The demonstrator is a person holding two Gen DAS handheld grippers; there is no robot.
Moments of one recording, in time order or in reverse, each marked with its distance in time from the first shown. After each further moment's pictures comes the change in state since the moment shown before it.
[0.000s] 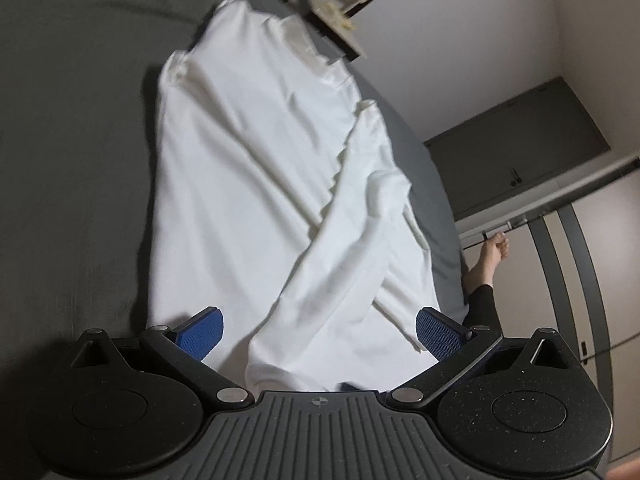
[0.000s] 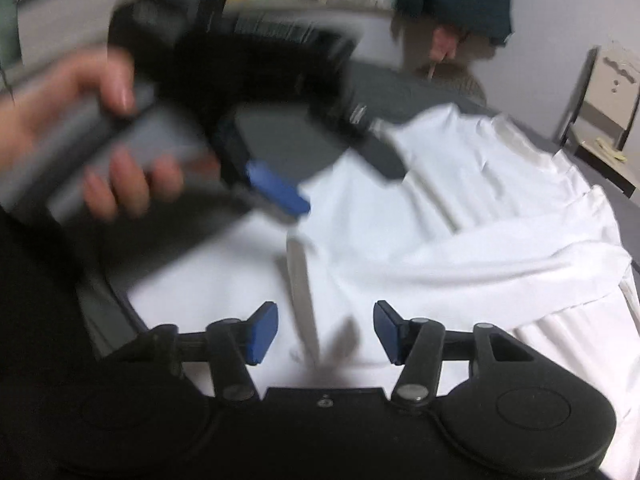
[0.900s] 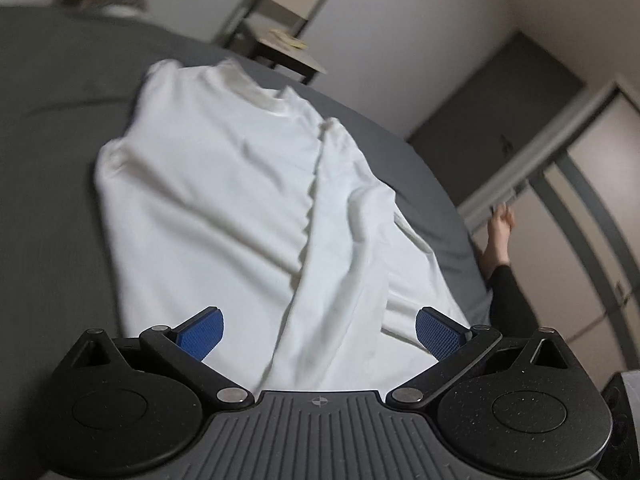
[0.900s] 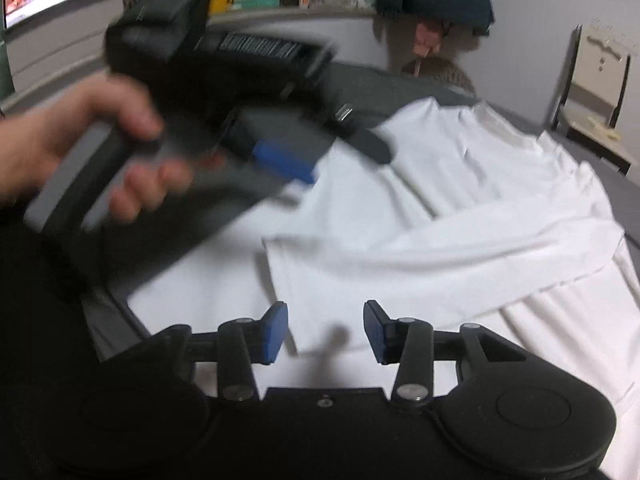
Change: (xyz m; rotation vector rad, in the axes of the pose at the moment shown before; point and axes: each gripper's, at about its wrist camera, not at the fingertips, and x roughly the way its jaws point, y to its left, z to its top) left arm 0.016 -0.046 0.022 0.337 -0.067 0.045; right arm -0.024 -0.021 -0.011 0.136 -0.066 0.046
